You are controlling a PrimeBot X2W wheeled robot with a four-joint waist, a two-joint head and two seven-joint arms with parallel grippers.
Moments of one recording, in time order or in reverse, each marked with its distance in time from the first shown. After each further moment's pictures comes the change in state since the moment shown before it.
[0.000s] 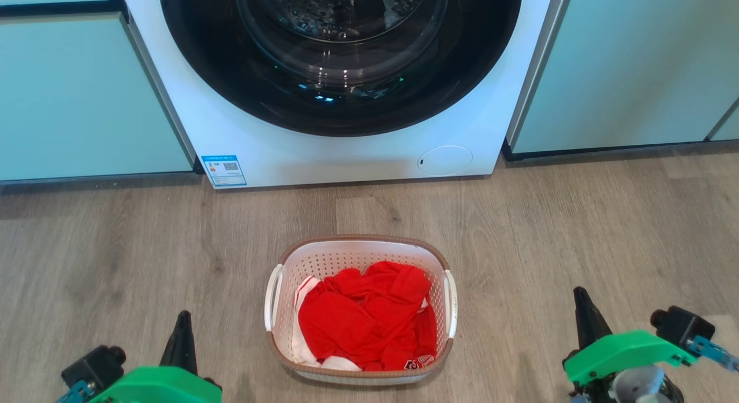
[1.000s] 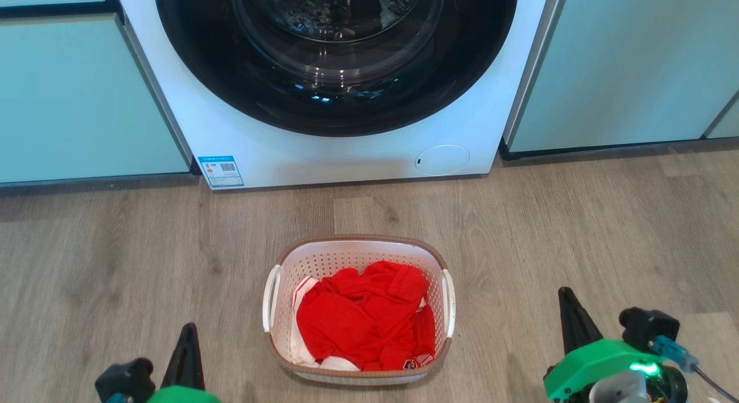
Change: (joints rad) left arm 0.061 -0.002 -0.030 -0.027 0.351 0.042 -0.073; right arm 0.006 0.004 0.043 0.015 -0.336 0.000 -0.074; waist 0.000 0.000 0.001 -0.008
